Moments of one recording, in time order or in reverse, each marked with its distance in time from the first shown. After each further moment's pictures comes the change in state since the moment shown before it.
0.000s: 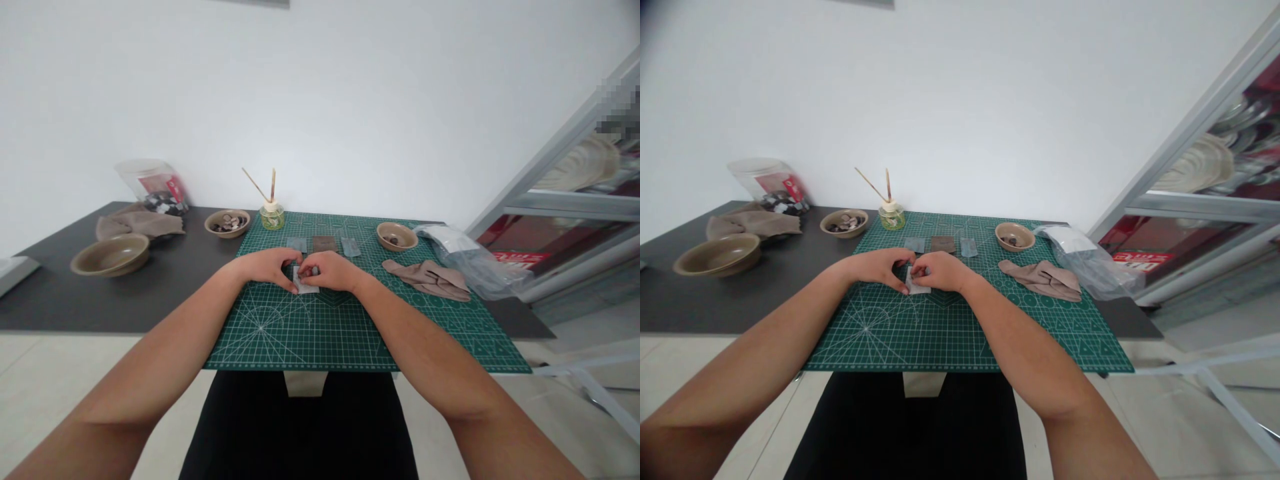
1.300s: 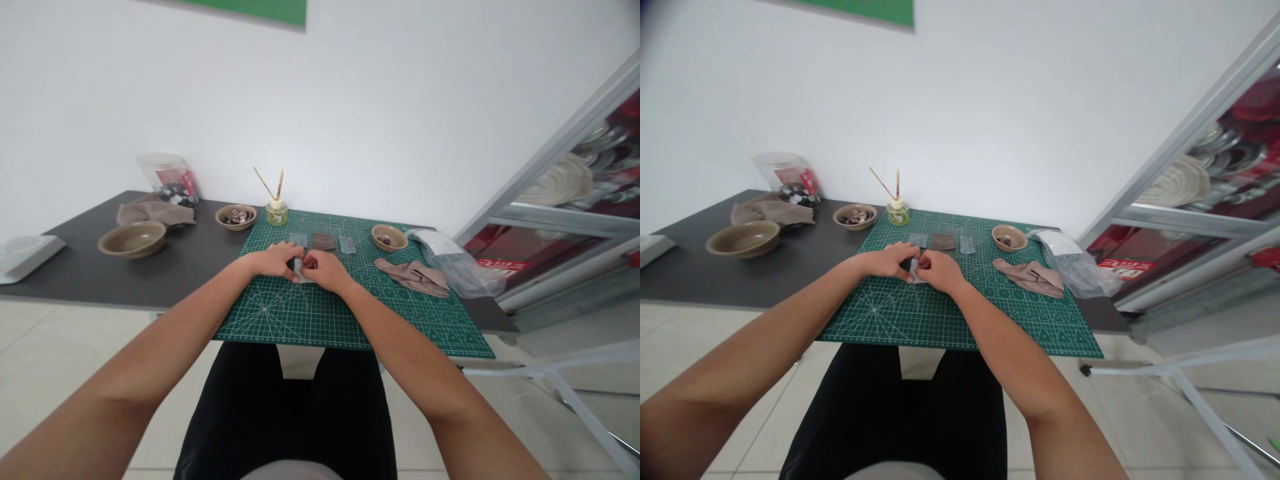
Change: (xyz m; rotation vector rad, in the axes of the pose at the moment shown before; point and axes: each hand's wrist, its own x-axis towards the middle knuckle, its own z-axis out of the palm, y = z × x) left_hand -0.003 0.013 0.011 0.197 0.003 -0.116; right_hand -0.011 -0.016 0.028 0.055 0.274 0.324
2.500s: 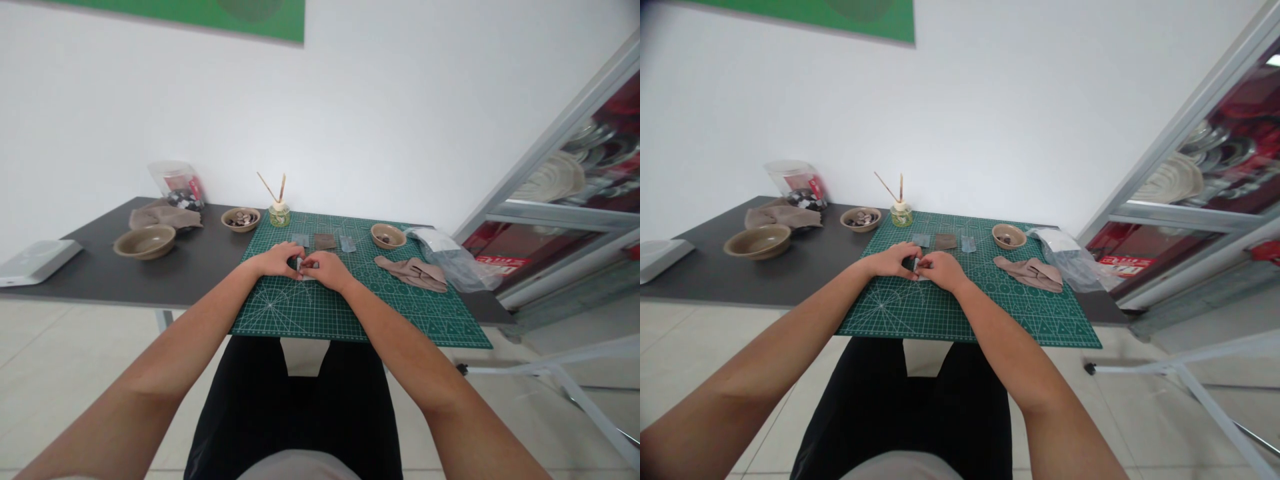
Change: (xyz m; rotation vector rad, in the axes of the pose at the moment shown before) left_hand 0.002 -0.016 0.015 -0.073 0.168 0.121; right_hand -0.002 -0.001 -0.002 -0.034 -0.030 -0.112
